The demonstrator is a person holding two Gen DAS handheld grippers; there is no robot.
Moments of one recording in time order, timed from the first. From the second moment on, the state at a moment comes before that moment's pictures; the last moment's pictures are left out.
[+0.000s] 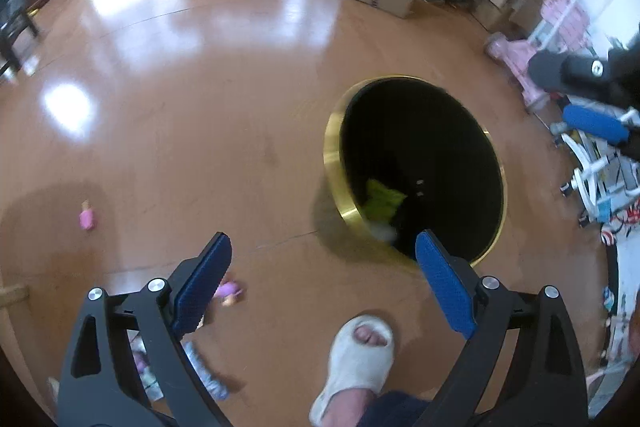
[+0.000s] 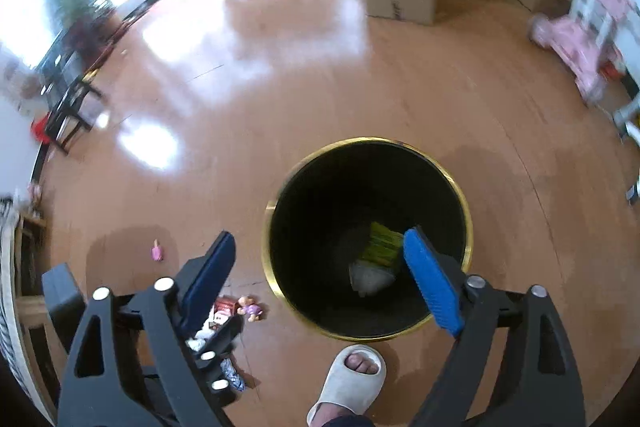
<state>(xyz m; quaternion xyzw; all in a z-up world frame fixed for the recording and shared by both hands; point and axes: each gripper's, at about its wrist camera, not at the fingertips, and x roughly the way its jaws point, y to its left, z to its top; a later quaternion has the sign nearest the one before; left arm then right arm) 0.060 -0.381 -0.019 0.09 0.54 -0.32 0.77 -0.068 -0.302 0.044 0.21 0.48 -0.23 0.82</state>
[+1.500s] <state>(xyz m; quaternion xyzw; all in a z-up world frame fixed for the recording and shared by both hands) 0.028 0.016 -0.093 0.03 0.60 -0.07 0.80 -0.015 0.047 -0.123 0.01 0.63 -0.03 0.78</state>
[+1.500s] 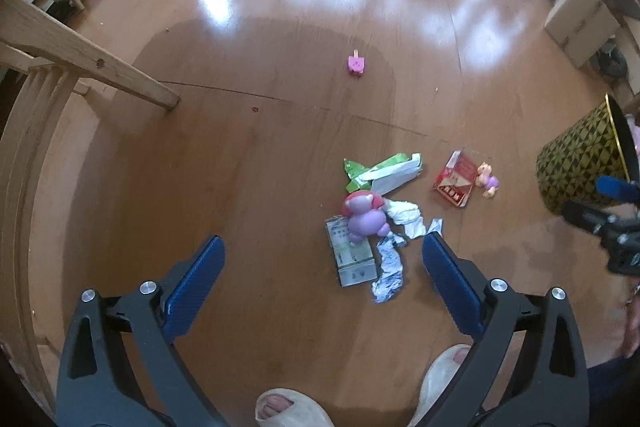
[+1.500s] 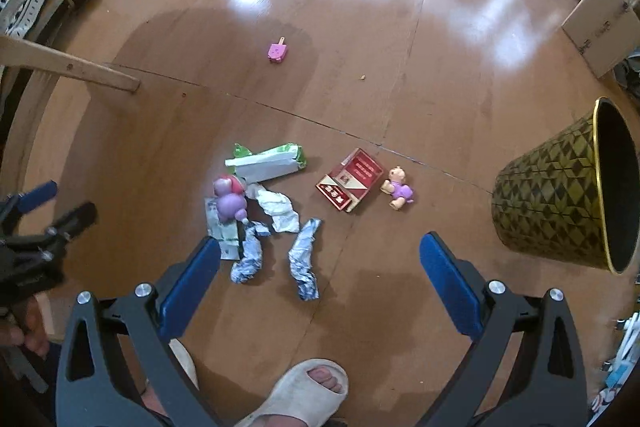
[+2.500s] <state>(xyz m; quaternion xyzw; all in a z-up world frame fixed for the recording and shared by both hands) 0.043 -0.012 -0.355 -0.02 0.69 -0.03 0.72 0.035 -0.011 -0.370 0.13 0.71 -0.12 0.68</state>
